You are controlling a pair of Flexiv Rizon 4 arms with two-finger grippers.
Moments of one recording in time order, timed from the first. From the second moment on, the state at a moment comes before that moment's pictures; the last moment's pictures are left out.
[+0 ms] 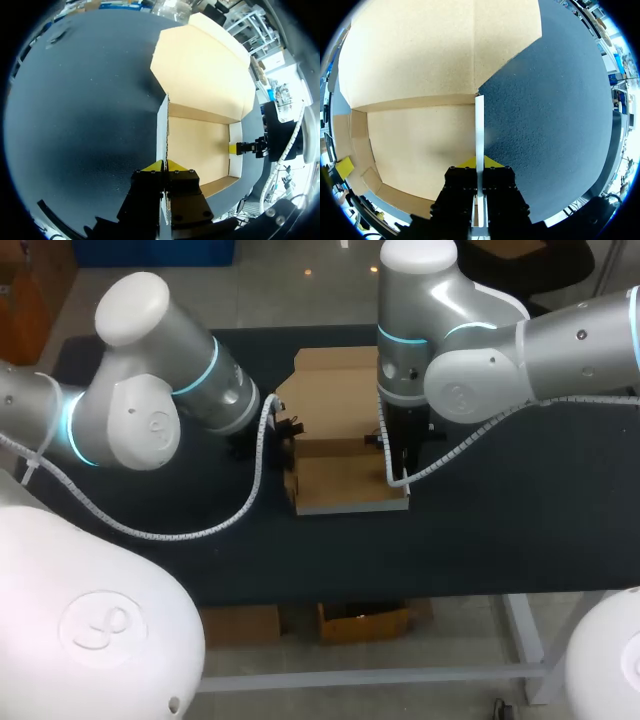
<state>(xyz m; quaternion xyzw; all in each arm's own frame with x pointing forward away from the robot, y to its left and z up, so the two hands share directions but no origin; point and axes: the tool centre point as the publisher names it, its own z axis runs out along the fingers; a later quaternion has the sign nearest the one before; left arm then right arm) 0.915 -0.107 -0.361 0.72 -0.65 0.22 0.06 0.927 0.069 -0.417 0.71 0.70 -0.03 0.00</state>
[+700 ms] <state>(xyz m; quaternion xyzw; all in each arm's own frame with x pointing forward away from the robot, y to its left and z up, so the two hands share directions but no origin) 0.914 -0.105 -0.366 0.75 -0.64 0.16 -0.02 0.927 0.072 -0.418 0.71 0.70 -0.03 0.00</state>
